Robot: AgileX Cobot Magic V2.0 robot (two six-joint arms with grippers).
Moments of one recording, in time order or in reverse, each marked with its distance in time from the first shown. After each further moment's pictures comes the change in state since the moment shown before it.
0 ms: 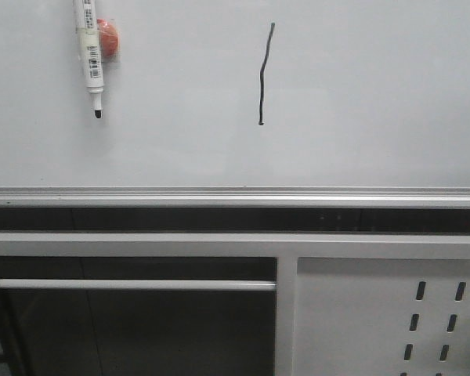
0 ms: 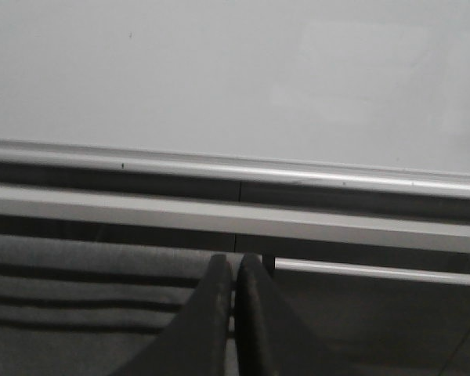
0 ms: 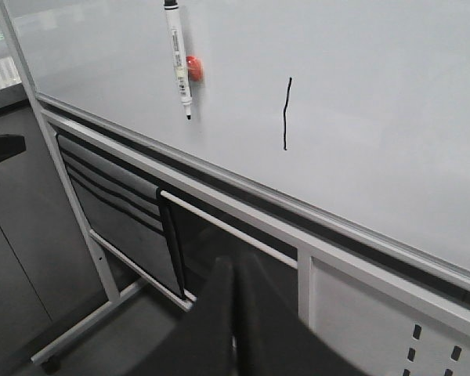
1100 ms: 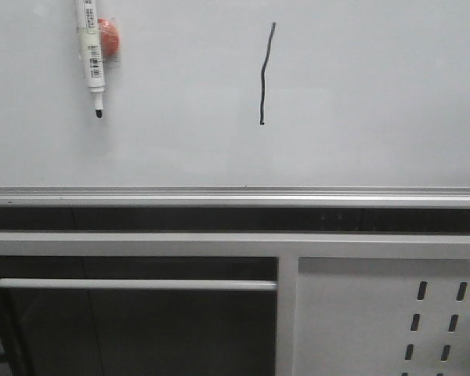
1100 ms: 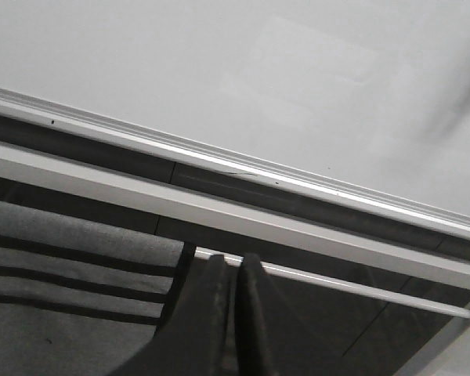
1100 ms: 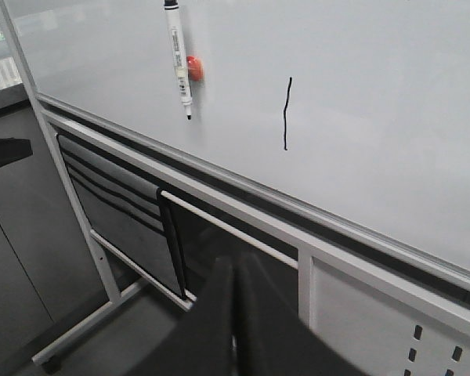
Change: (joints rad) left arm -0.026 0.000 0.000 -0.289 0.008 0.051; right arm 0.000 0.000 0.000 0.000 0.000 0.002
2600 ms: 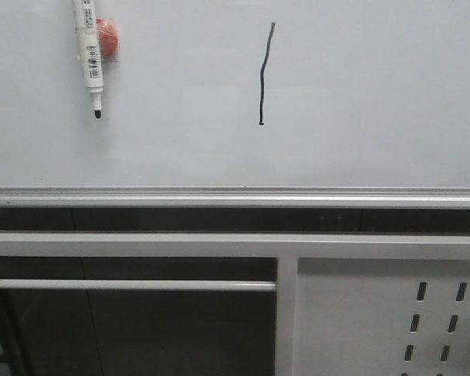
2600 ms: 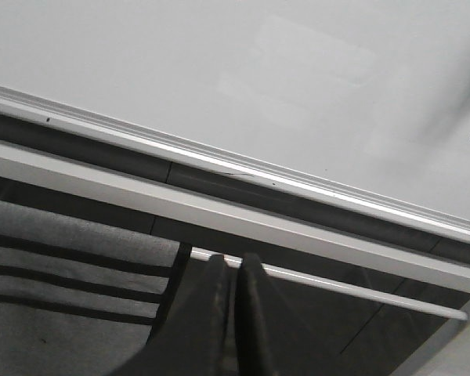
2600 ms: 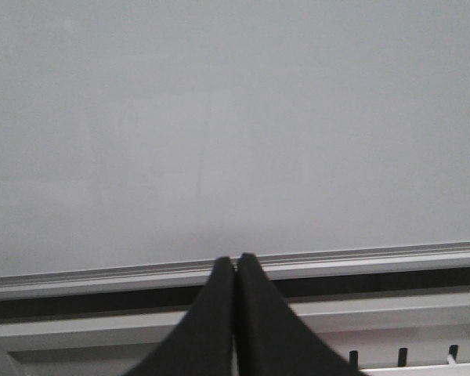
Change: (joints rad) left arm 0.000 0.000 0.000 -0.007 0.002 0.000; right arm -0.522 0.000 0.521 -0.227 -0.670 0.216
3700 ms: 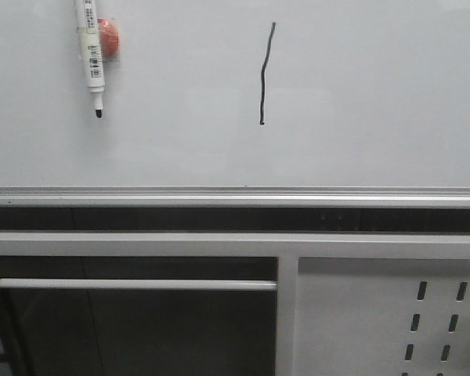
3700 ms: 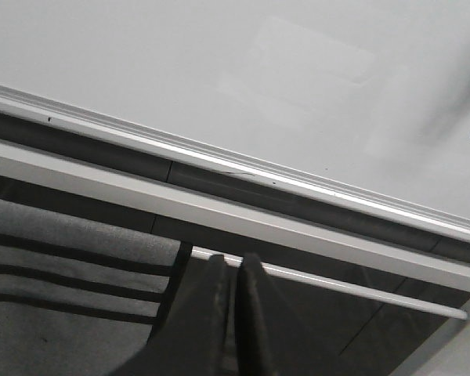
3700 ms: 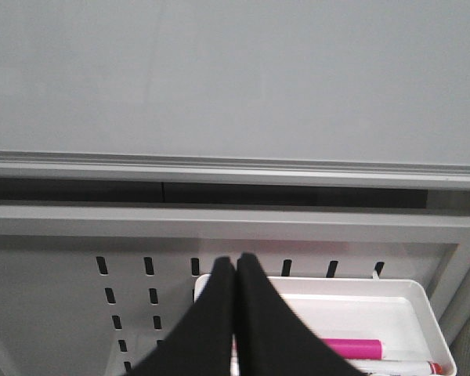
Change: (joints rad) left arm 0.000 0.000 0.000 0.000 0.000 0.000; right arm -0.012 0.000 -0.002 -0.158 0.205 0.000
